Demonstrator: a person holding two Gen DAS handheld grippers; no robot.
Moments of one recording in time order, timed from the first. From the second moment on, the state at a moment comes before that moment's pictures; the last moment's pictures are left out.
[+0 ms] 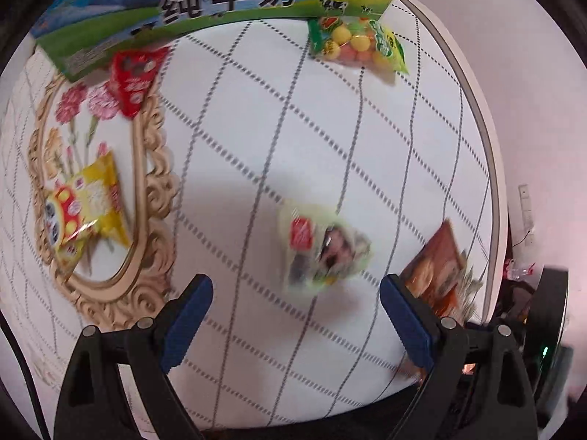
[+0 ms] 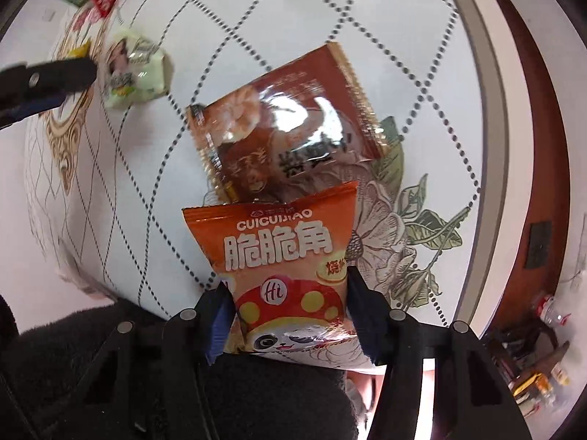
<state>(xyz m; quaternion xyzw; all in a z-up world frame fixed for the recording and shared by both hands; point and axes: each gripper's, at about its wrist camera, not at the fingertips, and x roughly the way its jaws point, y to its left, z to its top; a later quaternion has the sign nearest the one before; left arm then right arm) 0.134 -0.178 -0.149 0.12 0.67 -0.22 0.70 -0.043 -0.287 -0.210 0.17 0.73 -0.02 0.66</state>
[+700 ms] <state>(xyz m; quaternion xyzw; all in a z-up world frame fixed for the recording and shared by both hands) 0.138 -0.131 -0.217 0.00 0.74 -0.20 0.64 -0.003 -0.306 -0.198 0.20 0.72 -0.03 0.67</state>
